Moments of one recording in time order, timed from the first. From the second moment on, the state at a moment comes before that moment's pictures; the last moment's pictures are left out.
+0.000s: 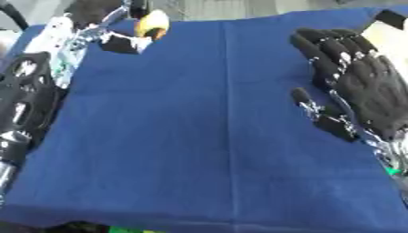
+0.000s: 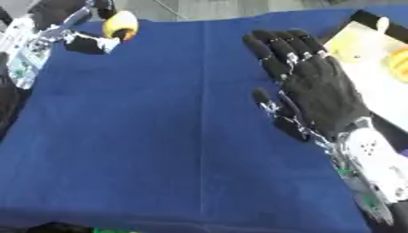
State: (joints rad) left arm -0.93 0.43 -0.21 -1.09 -0.94 -0.61 0.05; right arm -0.43 -0.46 0.41 -1.98 1.26 -0.08 -0.02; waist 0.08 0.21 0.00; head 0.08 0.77
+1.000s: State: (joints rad) left arm -0.95 0.24 -0.35 -1.26 -0.59 -0.65 -0.31; right arm -0.48 -0.49 0.45 -1.98 1.22 -0.13 0.00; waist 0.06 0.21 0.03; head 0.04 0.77
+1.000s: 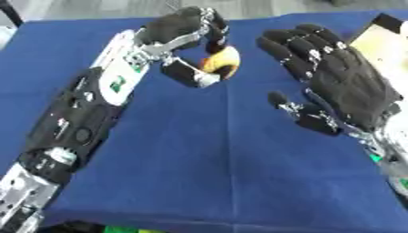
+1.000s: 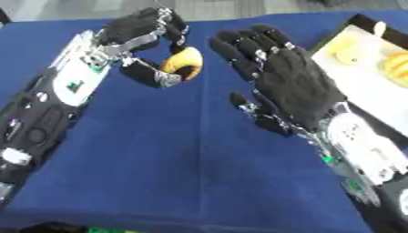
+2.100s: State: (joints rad) left arm -0.93 0.19 -0.39 -1.36 -0.45 -0.61 -0.46; right arm -0.48 -0.49 0.45 -1.98 1.19 -0.12 -0.01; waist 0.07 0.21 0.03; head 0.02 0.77
